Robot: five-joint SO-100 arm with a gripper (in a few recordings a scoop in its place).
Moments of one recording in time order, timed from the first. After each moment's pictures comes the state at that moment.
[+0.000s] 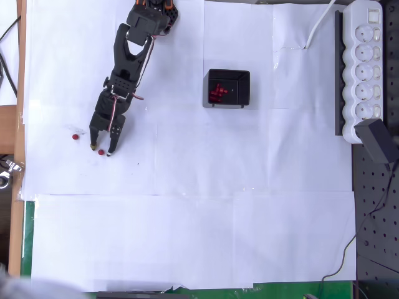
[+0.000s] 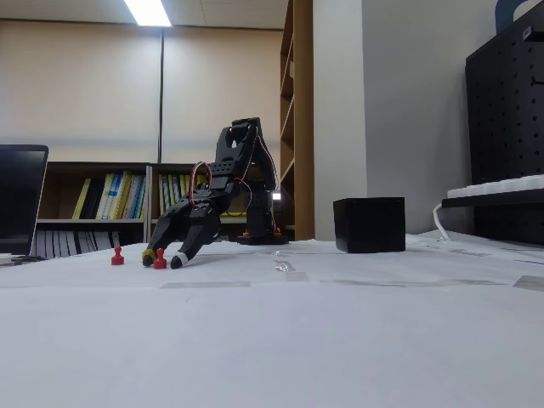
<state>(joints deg) 22.1 114.9 65.8 -22.1 -85.9</state>
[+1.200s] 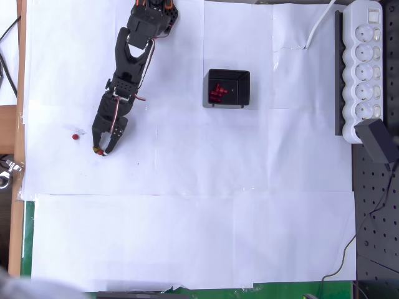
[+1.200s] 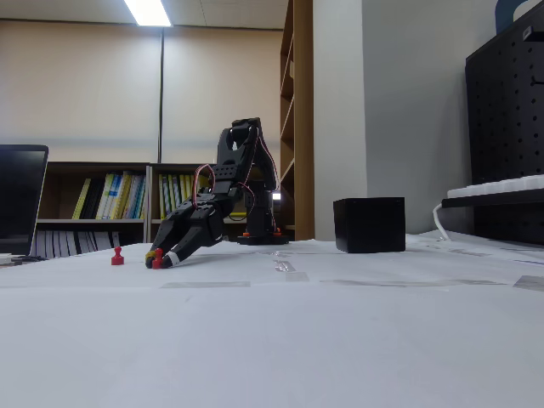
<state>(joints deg) 20.4 112.8 66.8 -15.5 -91.5</state>
